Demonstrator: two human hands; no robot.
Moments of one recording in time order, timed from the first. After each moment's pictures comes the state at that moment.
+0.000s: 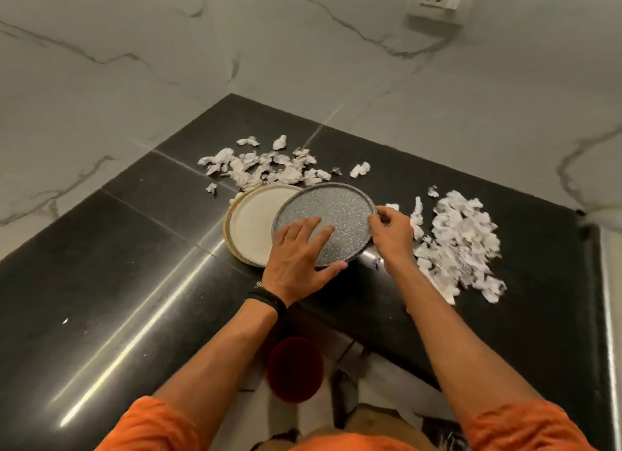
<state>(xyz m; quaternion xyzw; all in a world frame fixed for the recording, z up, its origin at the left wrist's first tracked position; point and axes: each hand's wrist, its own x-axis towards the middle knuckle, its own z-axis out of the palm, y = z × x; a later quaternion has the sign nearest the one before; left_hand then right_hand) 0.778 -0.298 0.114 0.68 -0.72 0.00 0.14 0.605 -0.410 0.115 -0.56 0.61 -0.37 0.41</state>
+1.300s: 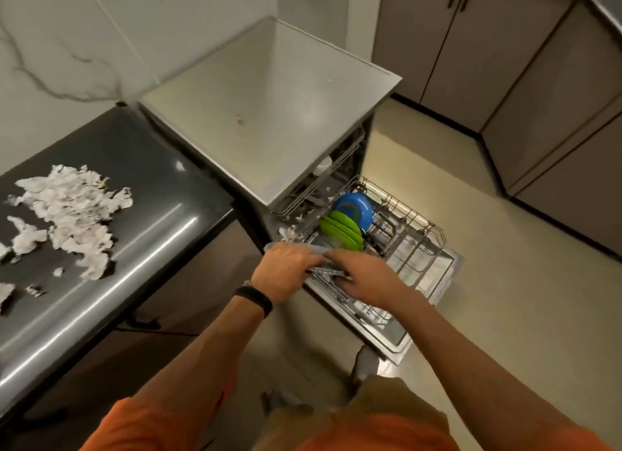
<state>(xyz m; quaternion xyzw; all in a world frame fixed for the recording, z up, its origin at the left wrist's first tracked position) 0.382 -0.039 0.075 -0.03 -0.99 -0.12 0.01 0.275 0.143 0.070 -0.46 0.84 -0.16 0.25</state>
